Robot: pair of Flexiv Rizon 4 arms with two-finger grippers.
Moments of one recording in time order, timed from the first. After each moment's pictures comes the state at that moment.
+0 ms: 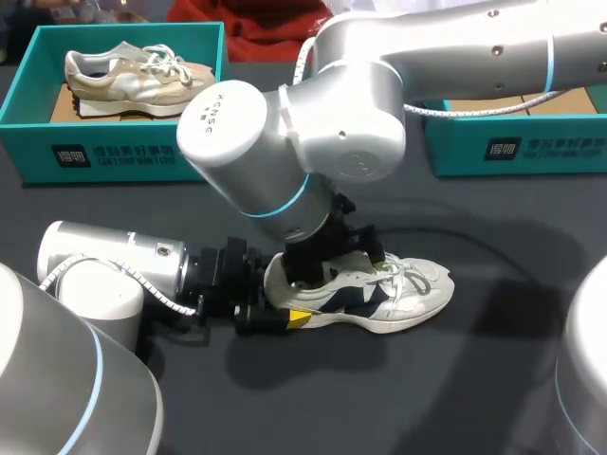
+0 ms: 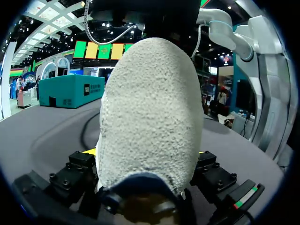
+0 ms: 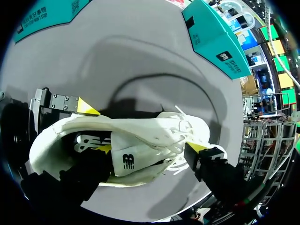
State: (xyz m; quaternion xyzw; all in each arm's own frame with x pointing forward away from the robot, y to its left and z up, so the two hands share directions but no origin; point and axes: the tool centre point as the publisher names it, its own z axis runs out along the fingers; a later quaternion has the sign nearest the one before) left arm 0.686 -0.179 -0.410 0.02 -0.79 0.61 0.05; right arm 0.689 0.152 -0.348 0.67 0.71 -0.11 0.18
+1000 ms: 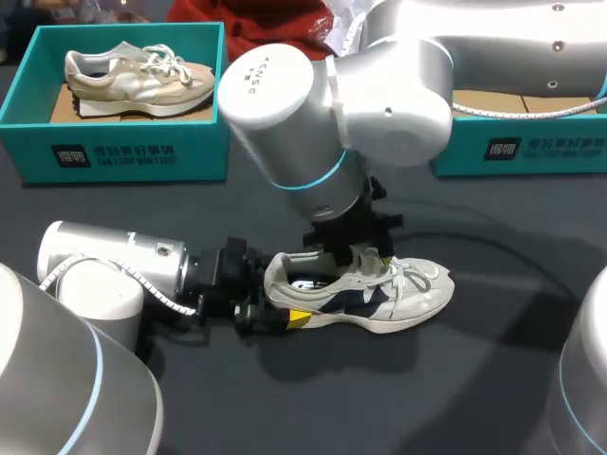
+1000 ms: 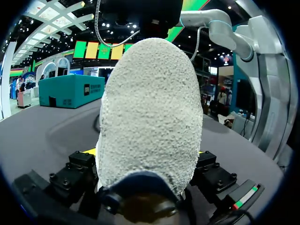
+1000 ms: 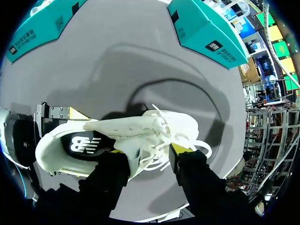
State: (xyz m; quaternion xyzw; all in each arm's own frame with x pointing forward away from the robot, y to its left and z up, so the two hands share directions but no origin) left arm 0.686 -0.179 -0.410 0.02 -0.79 0.61 0.05; right arm 0.690 0.128 -0.325 0.71 0.68 -0.09 0.15
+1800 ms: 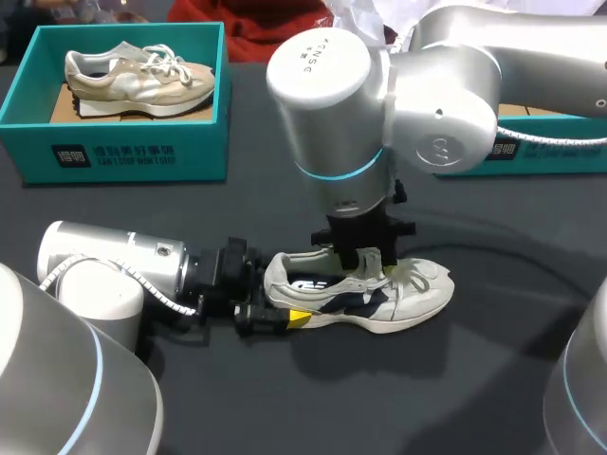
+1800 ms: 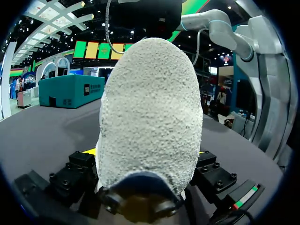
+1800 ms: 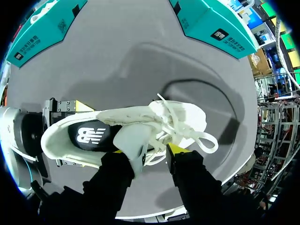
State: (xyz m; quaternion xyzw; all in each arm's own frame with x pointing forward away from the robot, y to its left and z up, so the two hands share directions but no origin) left arm 0.686 -0.179 -0.410 0.02 -0.79 0.61 0.05; right arm 0.675 0.130 -0.325 0.72 0.68 -0.06 0.09
